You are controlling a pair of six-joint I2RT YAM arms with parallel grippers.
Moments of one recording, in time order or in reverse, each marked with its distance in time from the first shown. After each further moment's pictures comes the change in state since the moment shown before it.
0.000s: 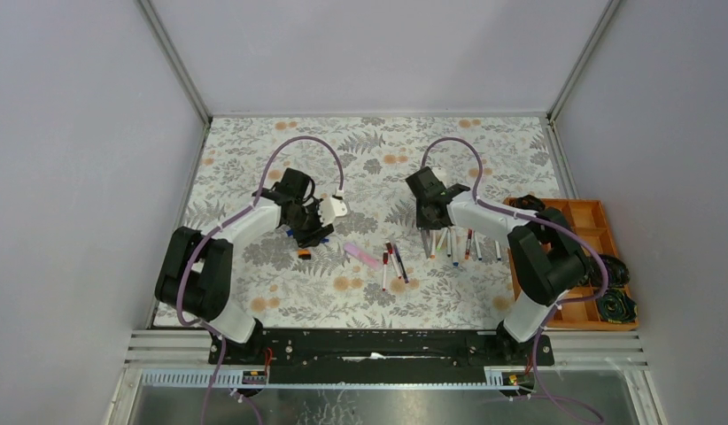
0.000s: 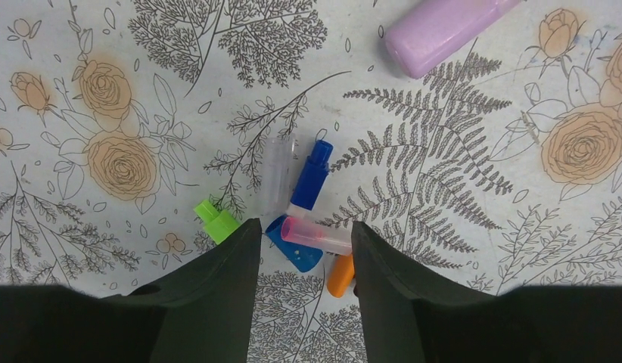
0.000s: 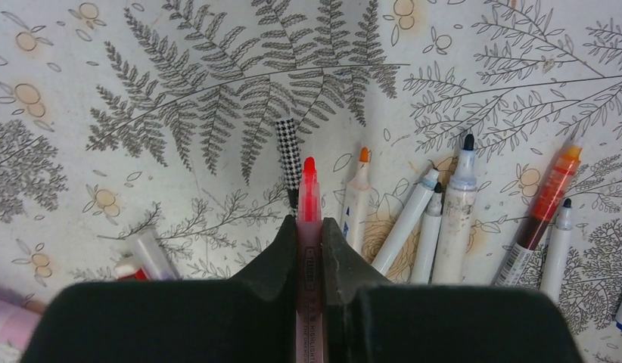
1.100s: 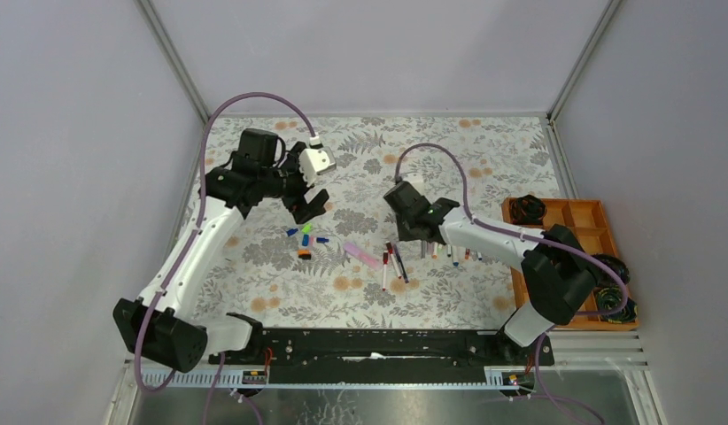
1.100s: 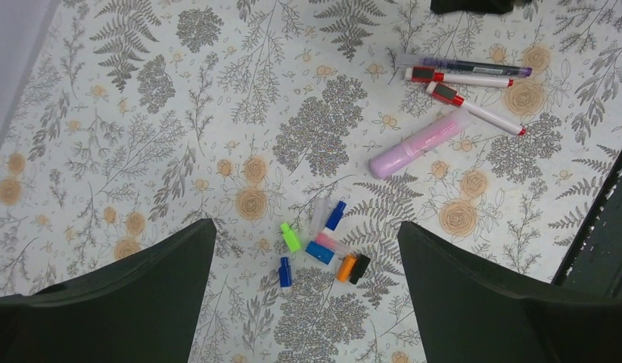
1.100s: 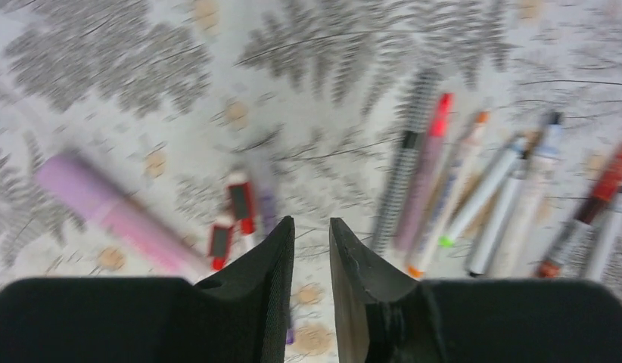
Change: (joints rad) left arm 0.025 -0.288 0.381 -0.277 0.160 -0.188; right arm 0.175 -0.099 -0.010 -0.012 0.079 -0.005
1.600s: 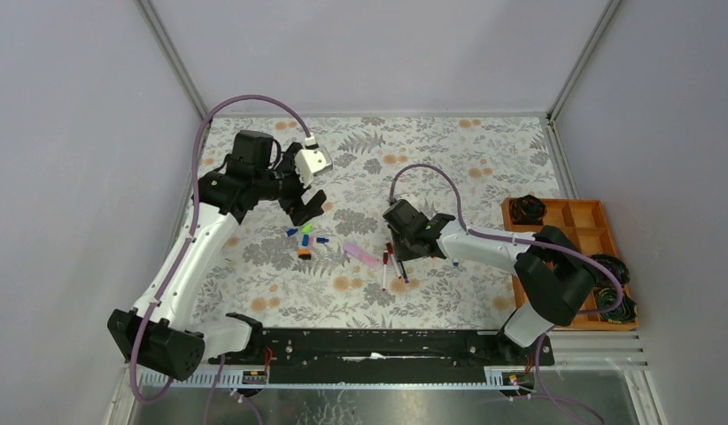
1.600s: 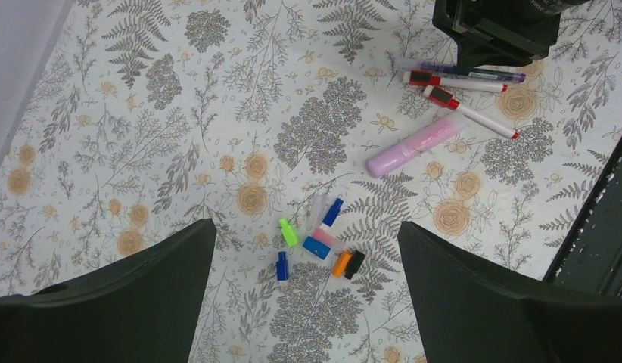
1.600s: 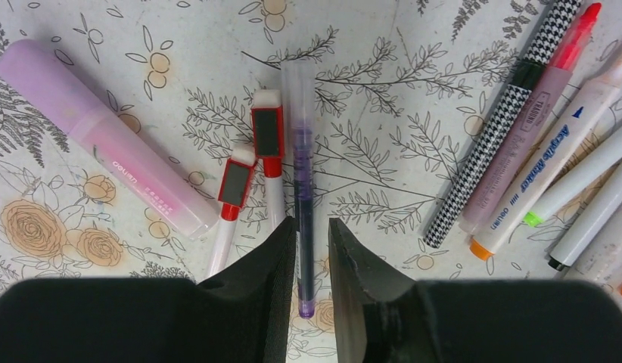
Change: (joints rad) left arm 0.000 -0.058 0.000 -0.013 -0.010 -0.030; right arm 0.080 -0.005 -0.130 0.077 -0.153 0.011
